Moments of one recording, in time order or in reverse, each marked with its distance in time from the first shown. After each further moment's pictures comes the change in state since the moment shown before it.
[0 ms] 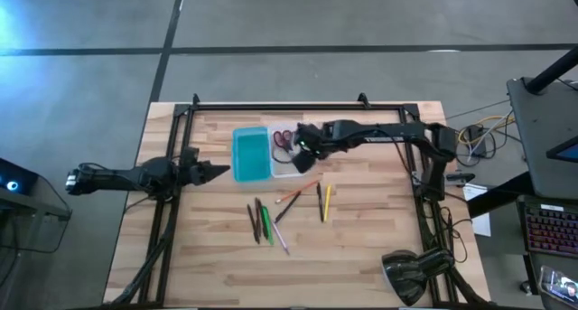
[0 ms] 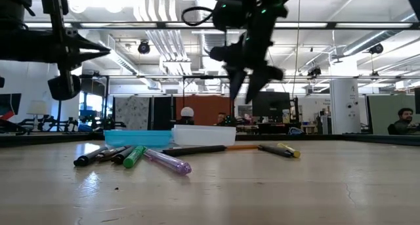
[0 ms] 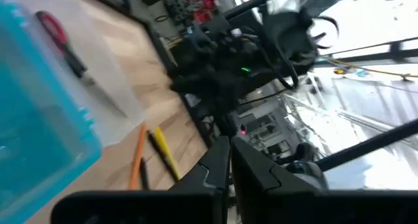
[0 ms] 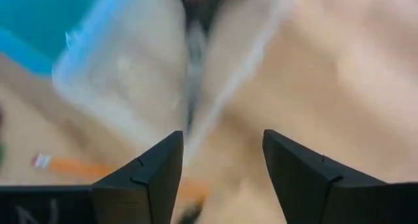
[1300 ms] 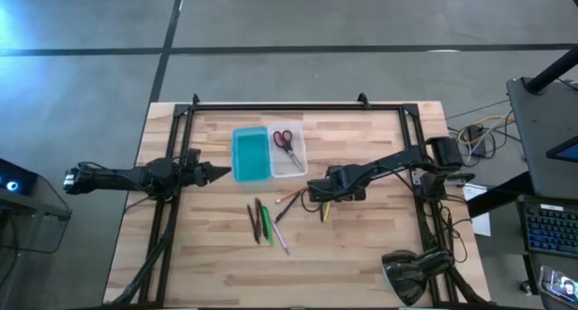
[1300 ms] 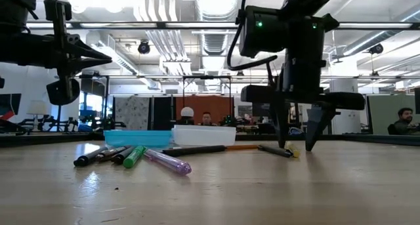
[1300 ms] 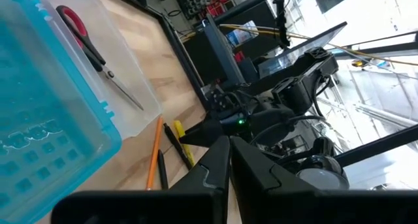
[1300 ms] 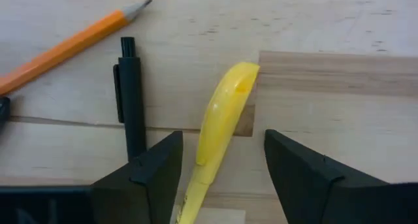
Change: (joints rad) left arm 0.000 0.036 0.000 -0.026 -0.002 0.010; right arm 0.265 0.010 -0.357 0.130 0.003 0.896
